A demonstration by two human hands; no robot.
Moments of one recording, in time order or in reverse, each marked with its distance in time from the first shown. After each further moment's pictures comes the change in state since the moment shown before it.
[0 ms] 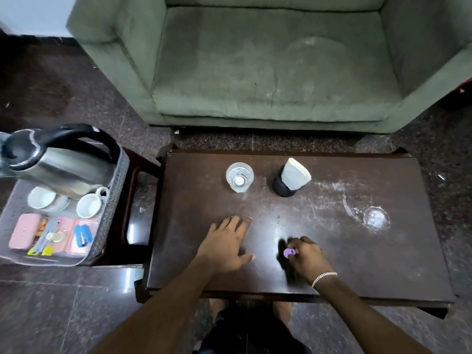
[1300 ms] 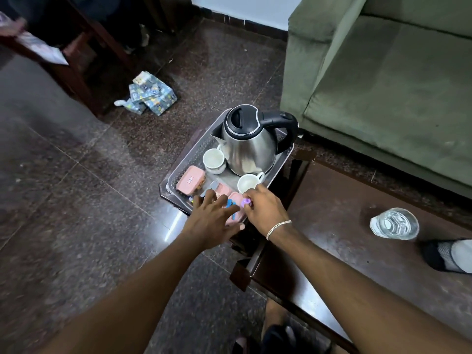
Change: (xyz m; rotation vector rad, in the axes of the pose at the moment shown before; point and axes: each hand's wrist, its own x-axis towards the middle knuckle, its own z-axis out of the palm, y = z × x) left_hand -0.228 -0.272 -0.078 0.113 0.191 -0.540; right_hand 0.042 -0.474 0.088 -0.005 -0.044 -0.750
